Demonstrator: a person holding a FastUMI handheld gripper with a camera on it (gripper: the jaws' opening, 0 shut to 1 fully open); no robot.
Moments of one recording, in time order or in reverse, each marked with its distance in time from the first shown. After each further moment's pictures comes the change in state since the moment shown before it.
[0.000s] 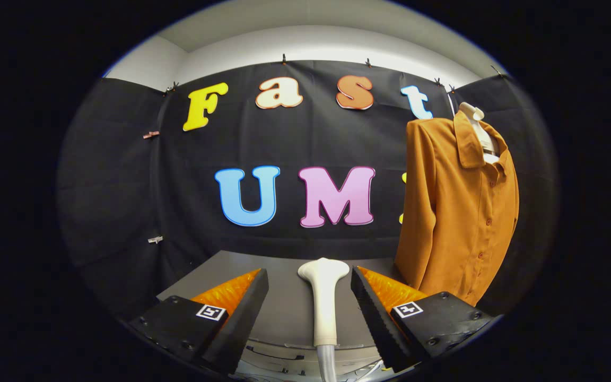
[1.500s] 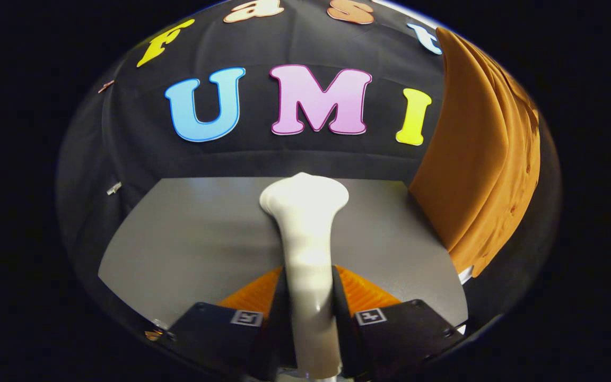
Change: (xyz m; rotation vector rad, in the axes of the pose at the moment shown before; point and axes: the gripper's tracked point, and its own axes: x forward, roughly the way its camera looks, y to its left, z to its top) arm 0.113 -0.029 -0.135 -0.039 0.457 -0.136
